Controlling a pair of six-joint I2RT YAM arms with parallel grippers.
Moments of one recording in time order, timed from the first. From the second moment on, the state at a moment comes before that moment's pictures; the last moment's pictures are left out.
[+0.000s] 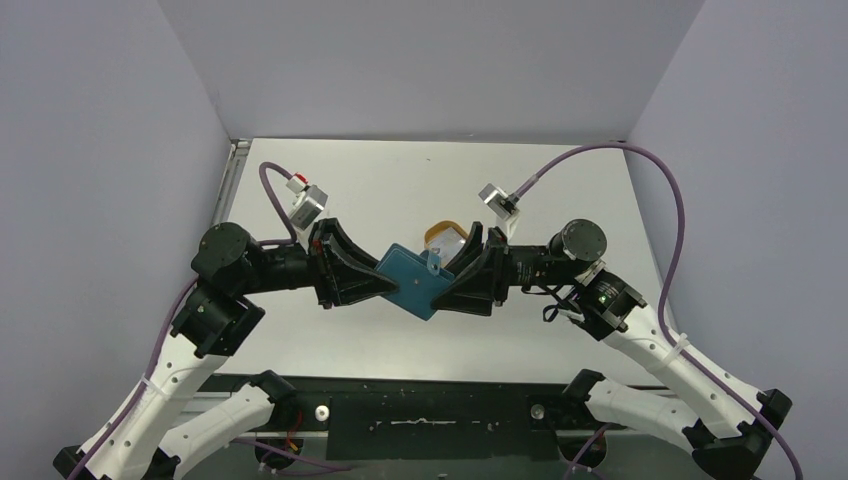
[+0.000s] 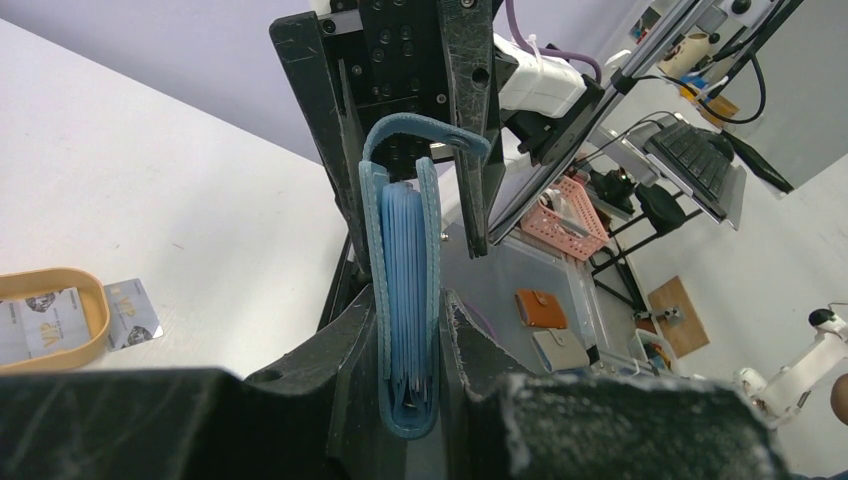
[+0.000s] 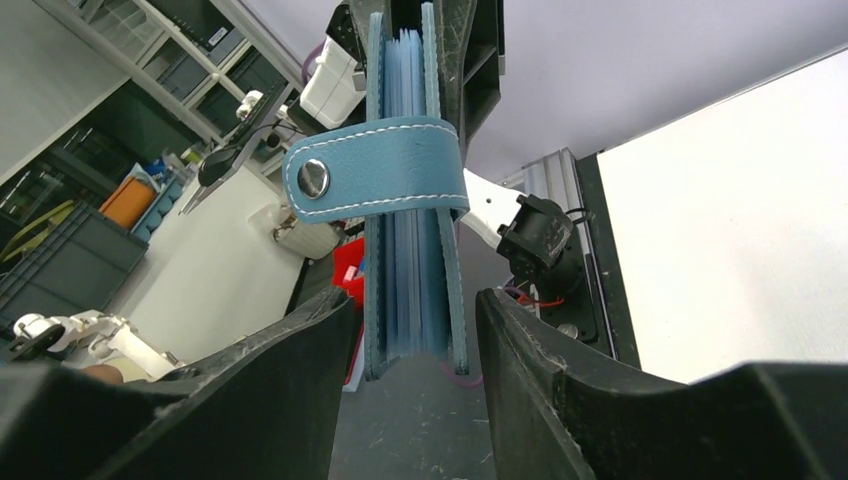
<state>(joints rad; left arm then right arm) -0.63 0.79 1.07 -0.12 0.84 -0.65 0.79 0.93 0.98 0.10 -0.86 0.77</state>
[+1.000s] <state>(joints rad) -0.64 0.70 0.80 0.23 0.68 -0.95 0.81 0.88 0.92 0.18 -0.60 0.81</state>
